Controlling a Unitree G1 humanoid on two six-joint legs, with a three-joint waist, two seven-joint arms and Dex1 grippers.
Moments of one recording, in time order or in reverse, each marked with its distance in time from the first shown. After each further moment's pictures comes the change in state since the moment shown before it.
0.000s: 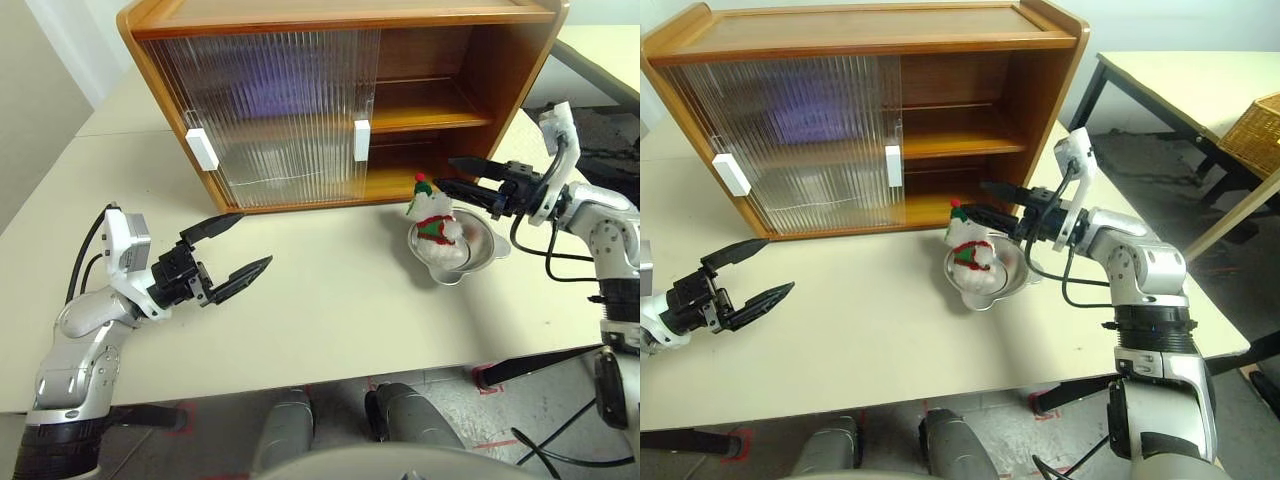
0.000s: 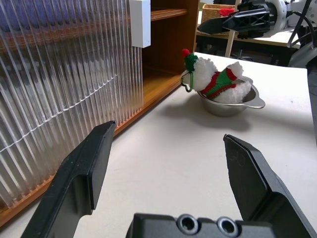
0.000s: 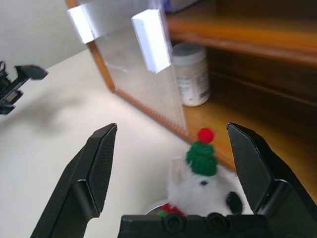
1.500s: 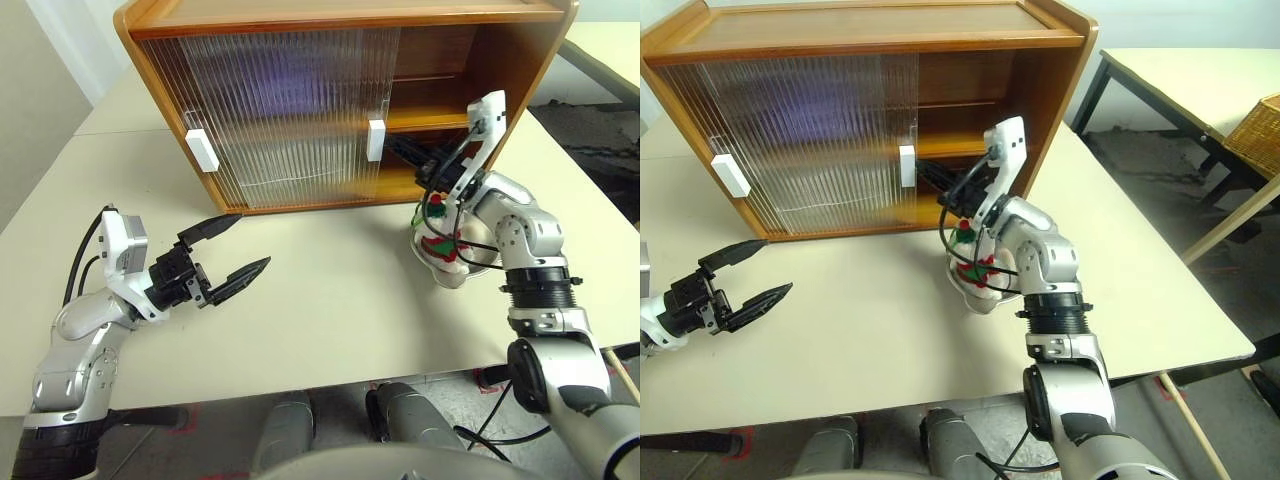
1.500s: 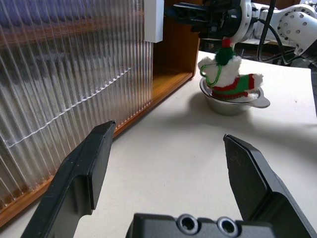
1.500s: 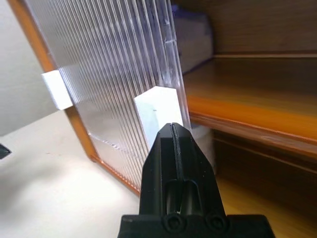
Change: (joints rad) left arm 0.014 0.000 0.010 -0.010 -0.004 0.001 0.006; right arm -0.111 0.392 0.039 0.053 -0.103 -0.212 -0.329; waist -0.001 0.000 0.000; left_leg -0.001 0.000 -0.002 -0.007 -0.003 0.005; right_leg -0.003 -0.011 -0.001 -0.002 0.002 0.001
